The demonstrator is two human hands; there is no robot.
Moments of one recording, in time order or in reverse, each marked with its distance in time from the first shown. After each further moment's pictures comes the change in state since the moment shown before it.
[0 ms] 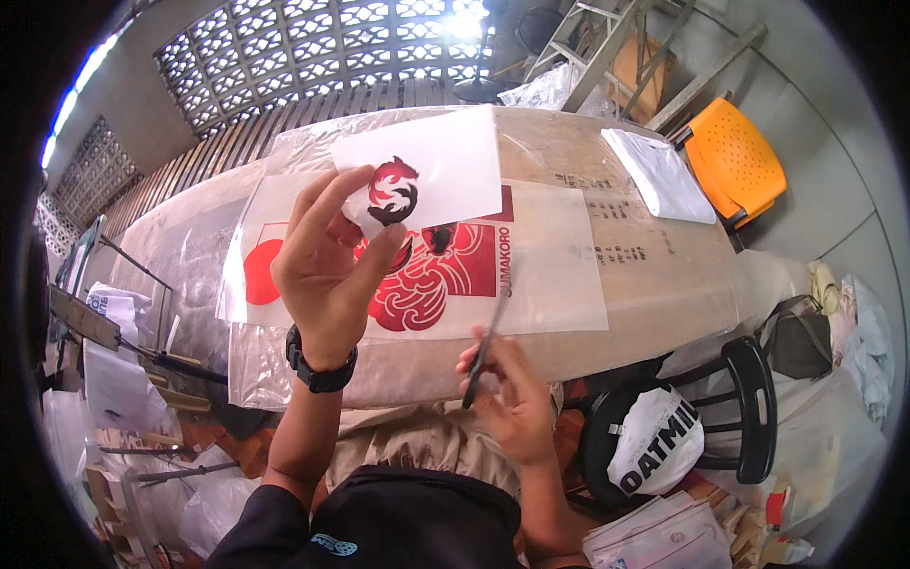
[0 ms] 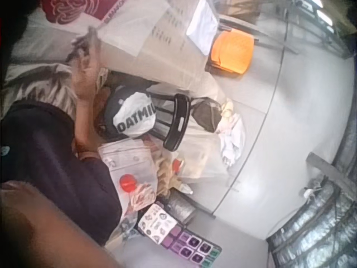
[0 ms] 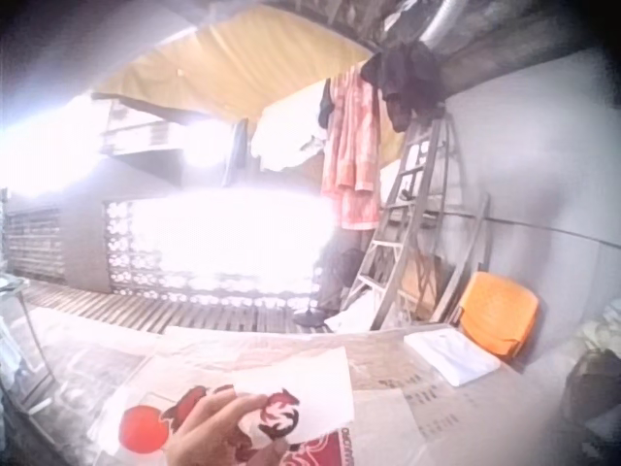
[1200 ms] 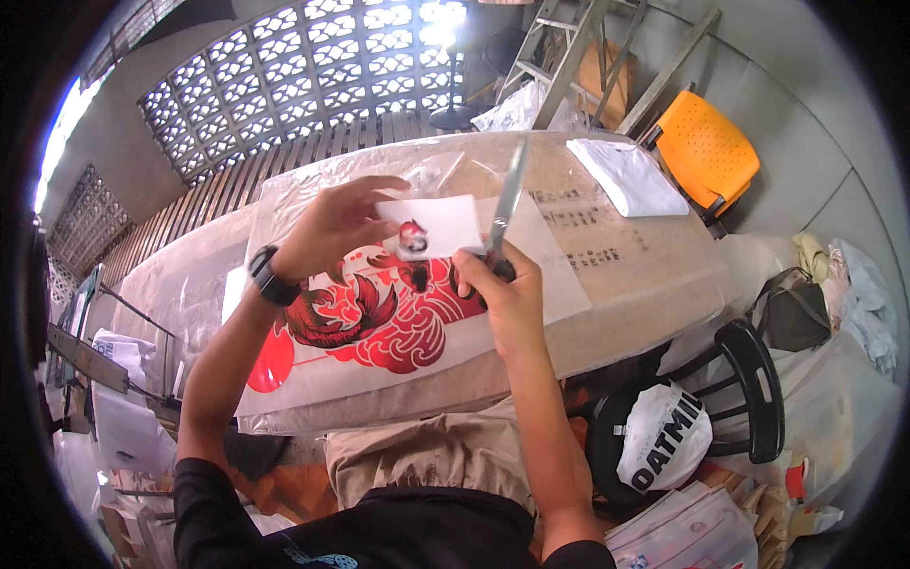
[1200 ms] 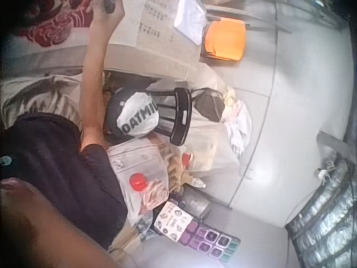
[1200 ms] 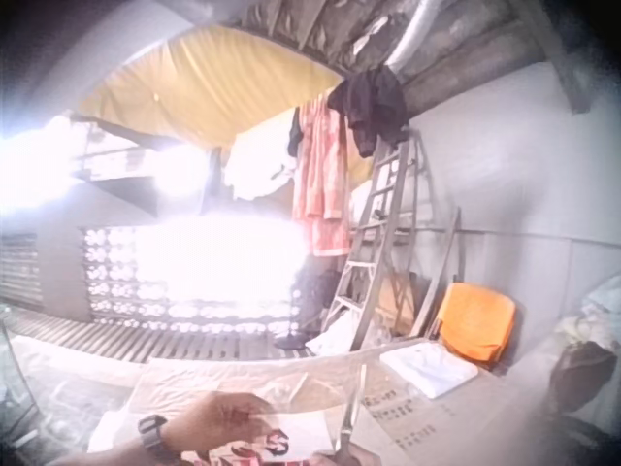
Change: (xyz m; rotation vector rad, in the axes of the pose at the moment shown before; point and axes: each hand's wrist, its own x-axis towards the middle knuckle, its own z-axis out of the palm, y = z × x) left_hand 0.083 -0.050 -0.019 -0.041 -0.826 -0.512; right_hand 0.117 -0.019 -0.013 0.120 0.220 -0.101
